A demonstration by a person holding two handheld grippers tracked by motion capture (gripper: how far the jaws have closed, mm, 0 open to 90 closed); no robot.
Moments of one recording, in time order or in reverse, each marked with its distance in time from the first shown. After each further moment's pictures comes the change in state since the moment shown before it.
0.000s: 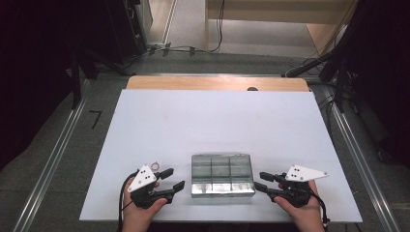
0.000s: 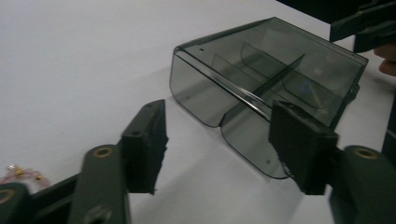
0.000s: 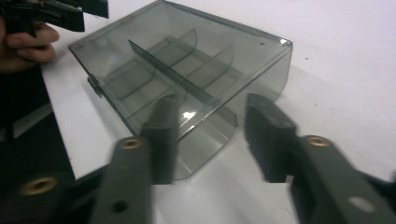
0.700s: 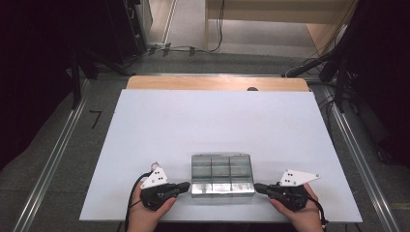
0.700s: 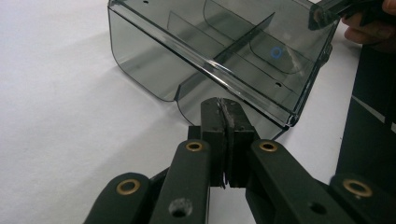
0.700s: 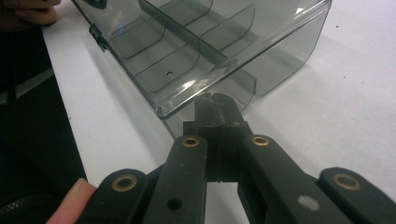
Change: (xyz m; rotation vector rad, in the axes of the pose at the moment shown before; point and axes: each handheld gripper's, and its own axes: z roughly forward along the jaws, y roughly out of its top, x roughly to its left) left arm -0.006 -0.002 0.018 0.140 -0.130 0.004; right arm 0.002 -0.010 0.008 0.100 0.041 -0.065
